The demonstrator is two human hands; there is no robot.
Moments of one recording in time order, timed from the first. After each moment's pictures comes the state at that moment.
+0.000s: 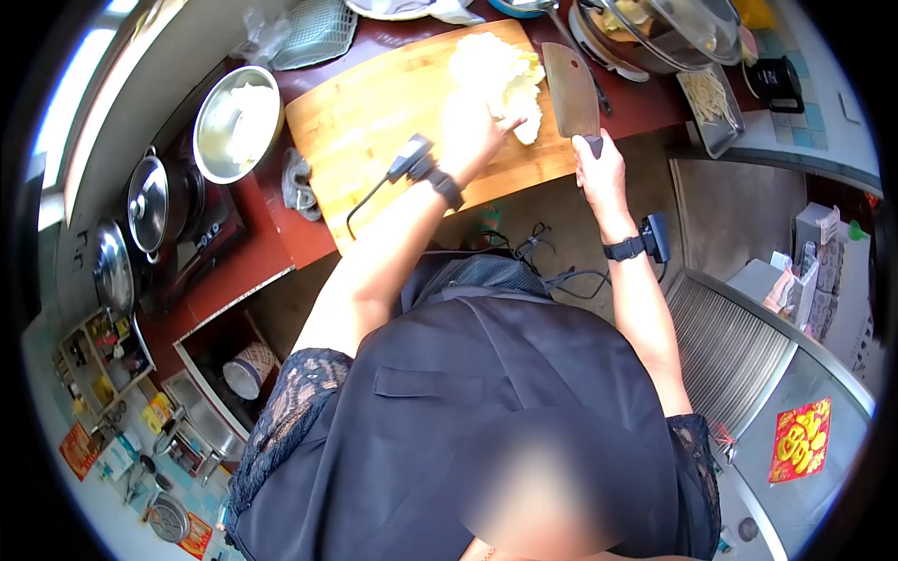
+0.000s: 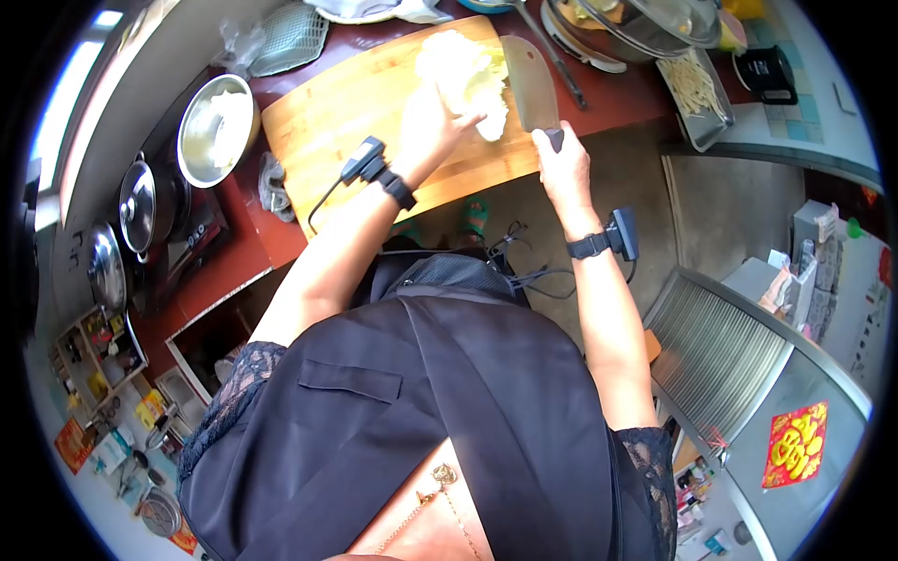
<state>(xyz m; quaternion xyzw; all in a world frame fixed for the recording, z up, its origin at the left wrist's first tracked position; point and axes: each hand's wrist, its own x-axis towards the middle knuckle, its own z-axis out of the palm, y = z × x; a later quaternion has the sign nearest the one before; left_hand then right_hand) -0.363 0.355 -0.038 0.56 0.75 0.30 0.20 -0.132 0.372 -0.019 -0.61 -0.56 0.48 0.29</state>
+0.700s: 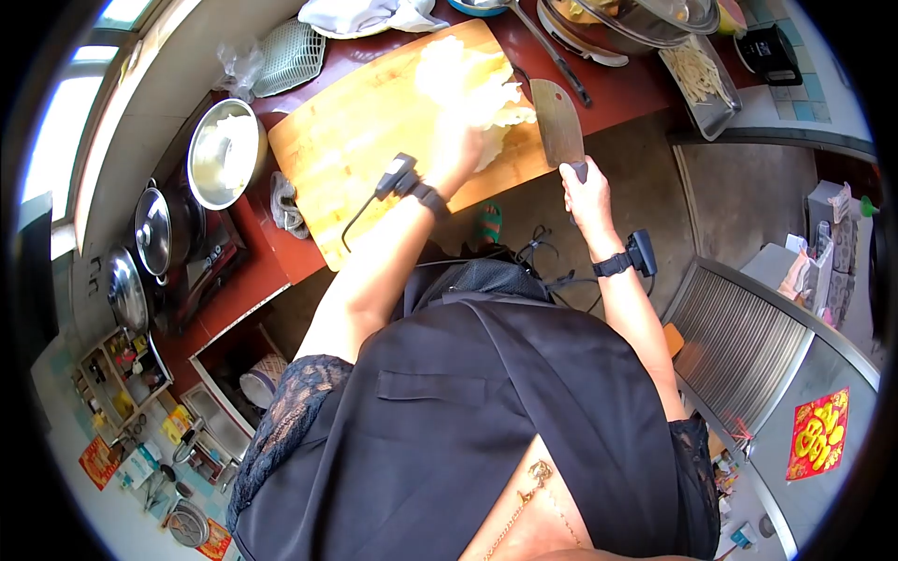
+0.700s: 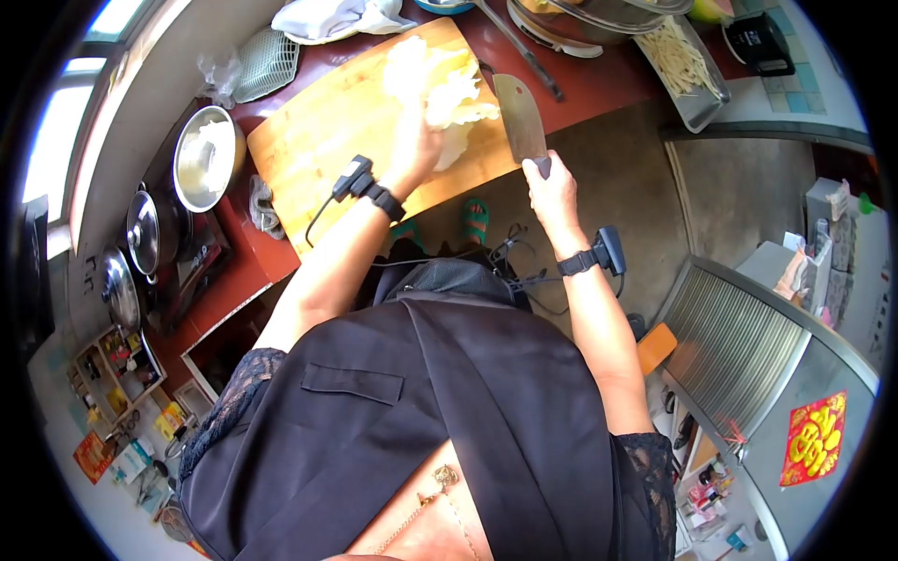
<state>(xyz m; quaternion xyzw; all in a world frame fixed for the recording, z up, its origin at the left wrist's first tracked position) -0.340 0.364 -0.088 0.57 0.68 0.39 0.23 -0.090 0.345 -0.048 -0.64 -0.51 0.51 0.27</state>
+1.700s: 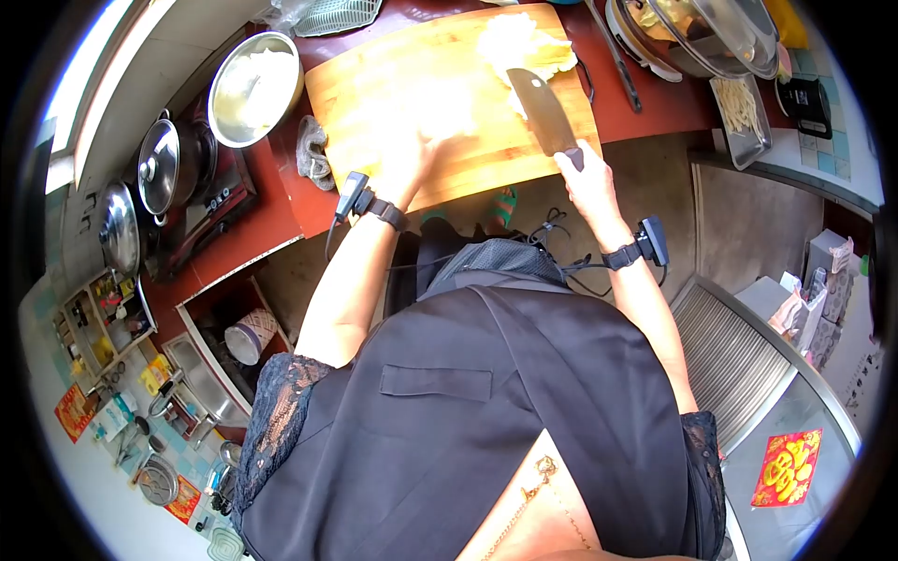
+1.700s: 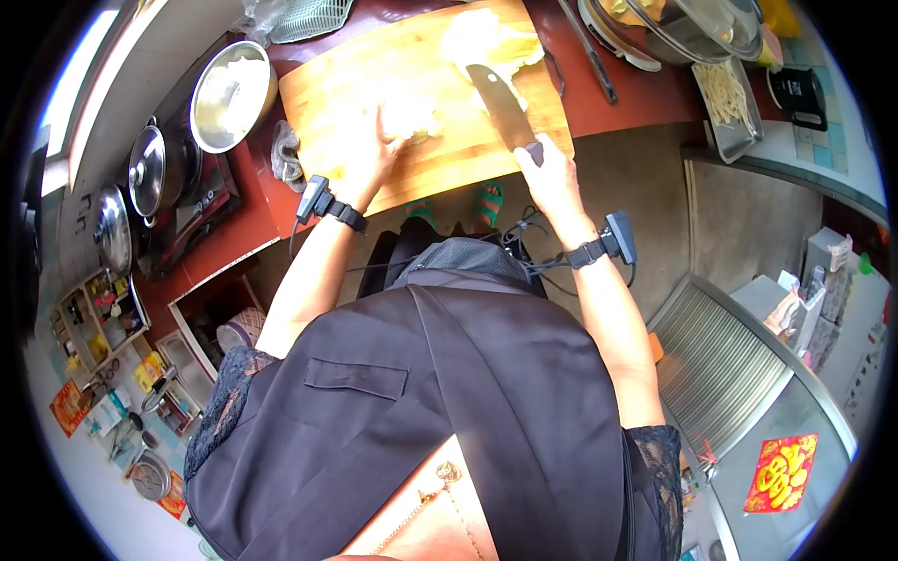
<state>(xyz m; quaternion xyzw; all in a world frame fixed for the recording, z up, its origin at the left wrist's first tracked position) -0.459 0.251 -0.105 0.55 0.79 0.24 0.12 -0.155 0.336 -0.028 -0.60 -0.66 0.44 0.12</state>
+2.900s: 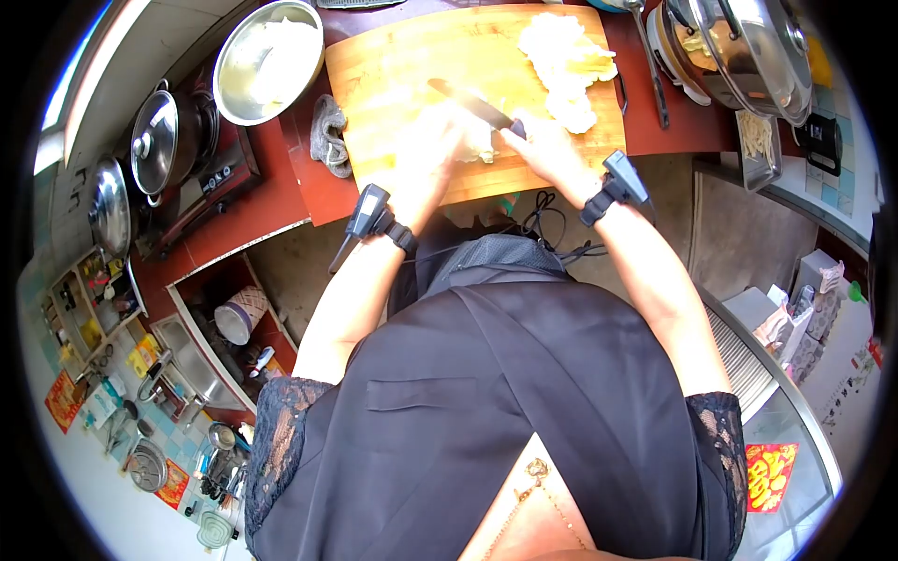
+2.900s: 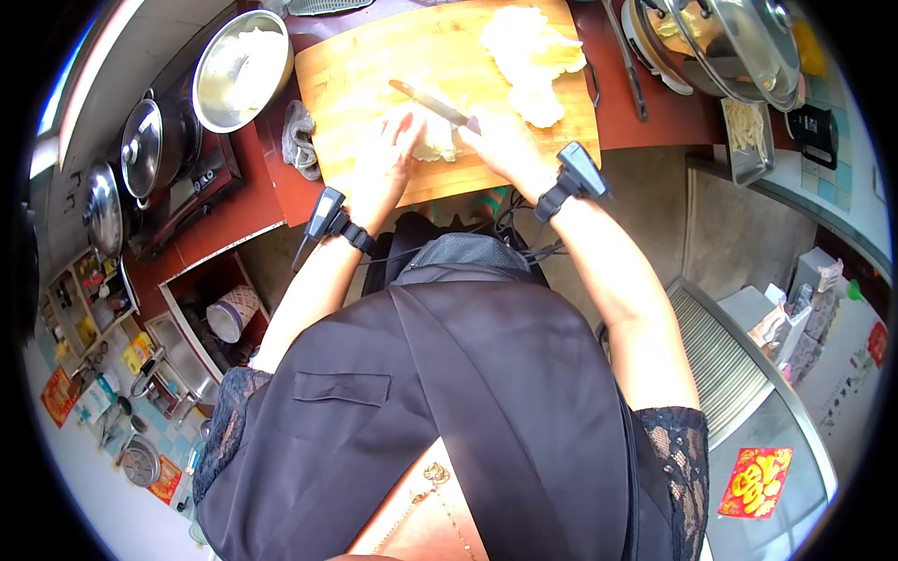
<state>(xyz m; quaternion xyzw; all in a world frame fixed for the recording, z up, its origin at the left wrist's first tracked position) -0.466 0.223 -0.057 0.67 0.70 0.24 0.04 -0.273 0.355 -0.051 -0.38 -0.85 0.35 0.04</state>
